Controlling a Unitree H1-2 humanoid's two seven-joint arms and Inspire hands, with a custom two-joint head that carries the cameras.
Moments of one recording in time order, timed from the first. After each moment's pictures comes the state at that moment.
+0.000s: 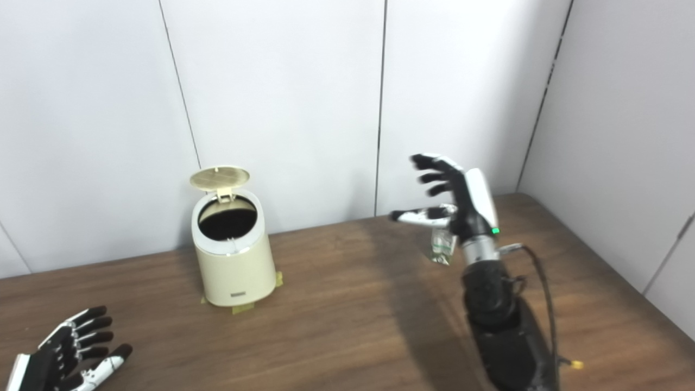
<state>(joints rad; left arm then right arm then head) -0.13 0.19 0.08 0.08 0.12 -0.06 0.00 -0.42 -0.39 -0.19 0.10 -0.39 0.10 -0.21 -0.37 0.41</state>
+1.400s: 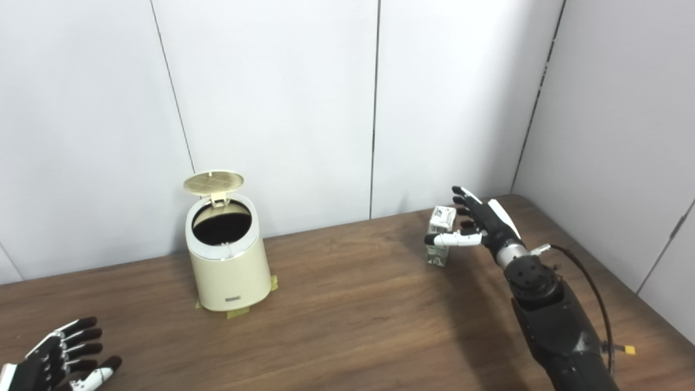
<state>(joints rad) -0.12 0.20 0.08 0.03 0.12 0.02 -0.01 -0.44 -0.53 -0.16 0.42 -0.12 0.16 0.07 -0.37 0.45</state>
